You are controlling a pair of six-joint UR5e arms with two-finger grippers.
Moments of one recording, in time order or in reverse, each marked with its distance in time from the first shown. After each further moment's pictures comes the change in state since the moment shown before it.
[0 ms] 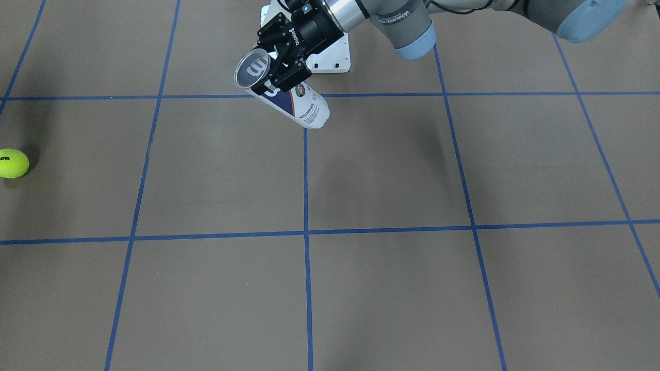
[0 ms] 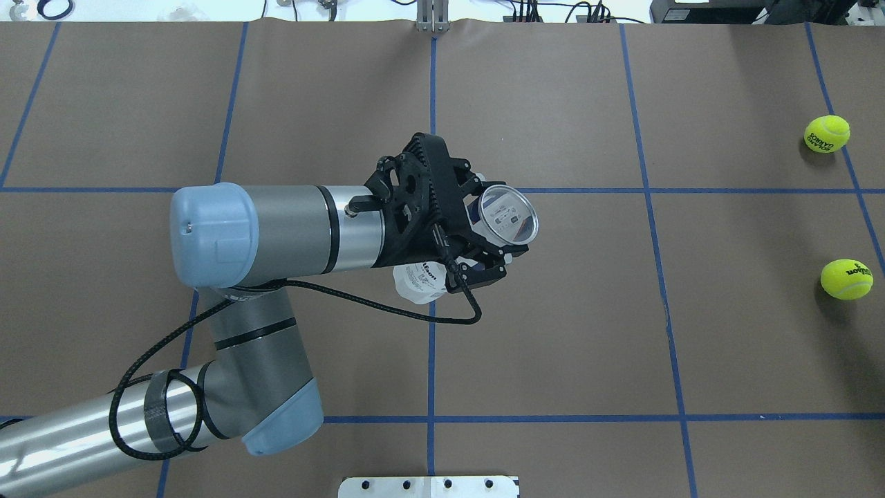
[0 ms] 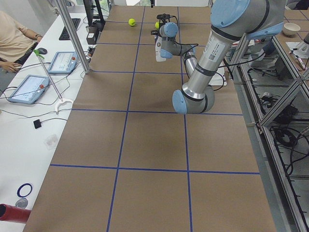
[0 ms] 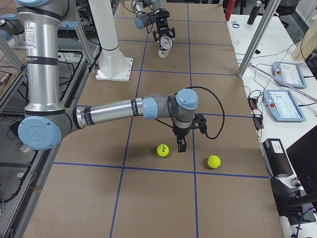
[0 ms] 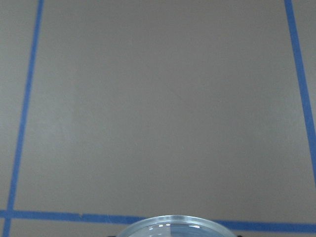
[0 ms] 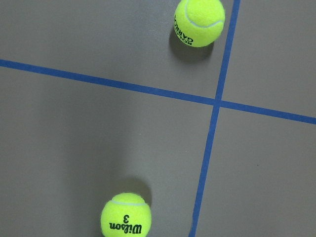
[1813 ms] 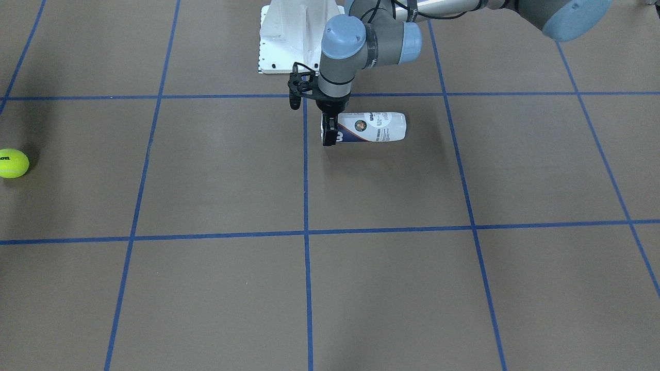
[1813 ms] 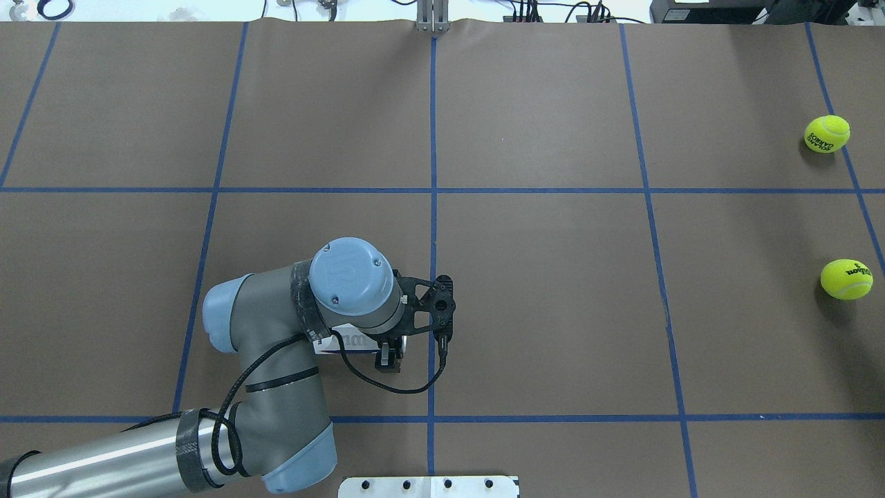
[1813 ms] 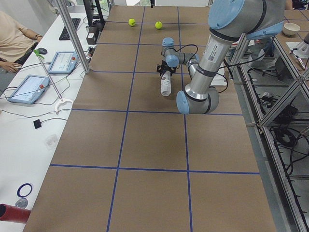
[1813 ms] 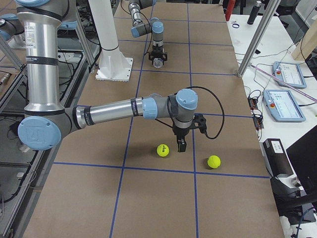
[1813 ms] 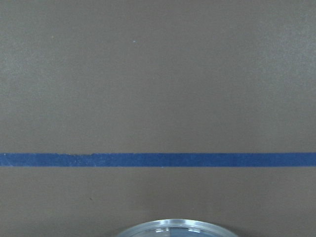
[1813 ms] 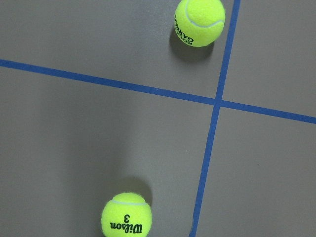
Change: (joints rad) left arm 0.101 0.017 0.084 0.924 -0.108 0.448; right arm 0.000 -0.001 0.002 -0.001 0.002 0.002
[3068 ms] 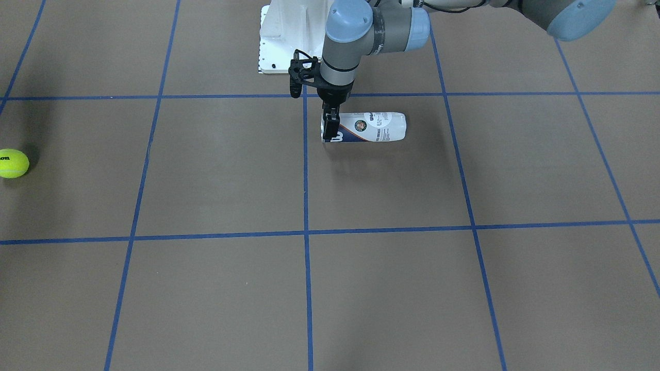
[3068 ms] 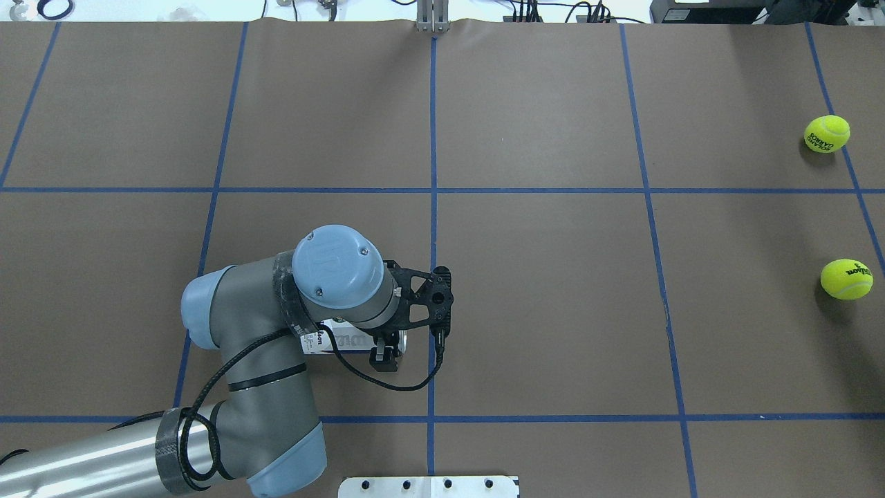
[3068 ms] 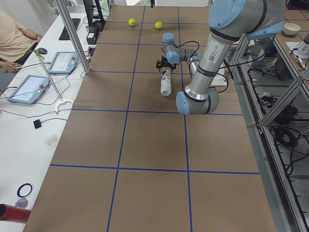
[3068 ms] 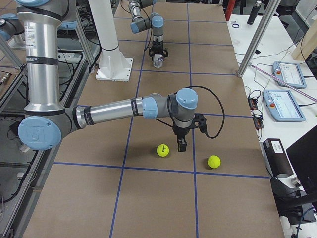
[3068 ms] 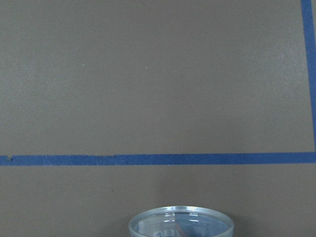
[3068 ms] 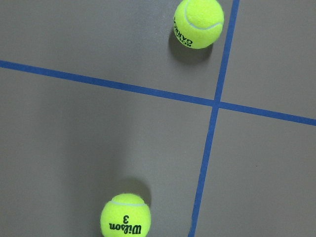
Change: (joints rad) left arm -0.014 0.009 -0.077 0.047 -0.018 0.010; right arm 0.000 0.002 0.002 0.000 0.000 0.000
